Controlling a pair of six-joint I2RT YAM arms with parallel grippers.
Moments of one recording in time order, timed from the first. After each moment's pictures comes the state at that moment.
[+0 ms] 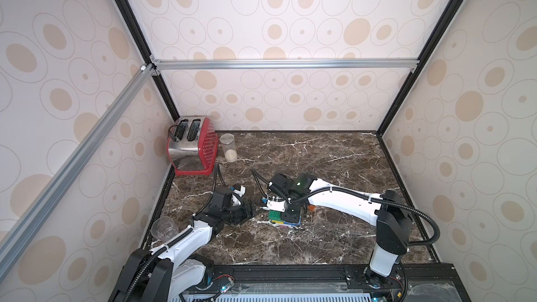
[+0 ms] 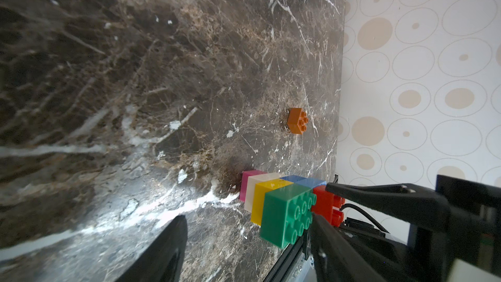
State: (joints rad) left arm -0.35 1.10 0.36 0.00 0.61 -0.82; right arm 1.00 1.79 1.44 -1.04 0.02 -0.39
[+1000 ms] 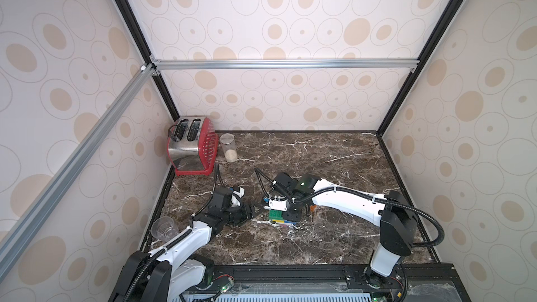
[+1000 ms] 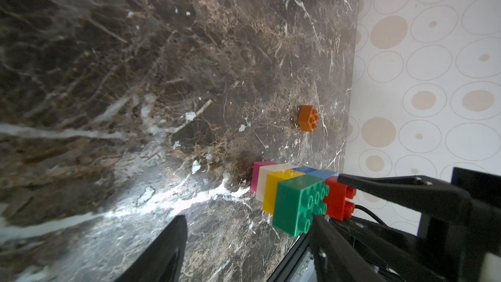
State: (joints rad) left arm -0.35 1.08 0.36 -0.07 0.59 -0.80; right arm 0.96 1.75 1.39 -0.99 0.00 -0.45
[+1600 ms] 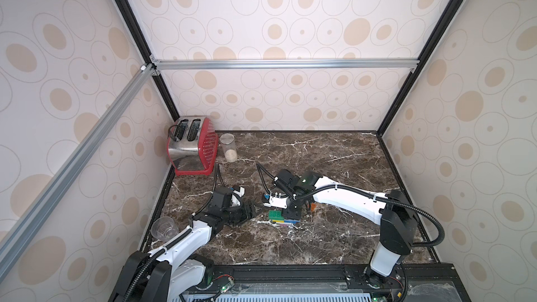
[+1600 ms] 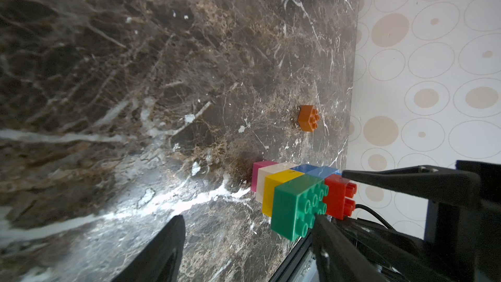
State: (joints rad) left arm -0.35 1.08 0.38 -0.08 0.59 -0.79; right arm 0.95 1.75 1.41 -0.99 -0.07 -0.43
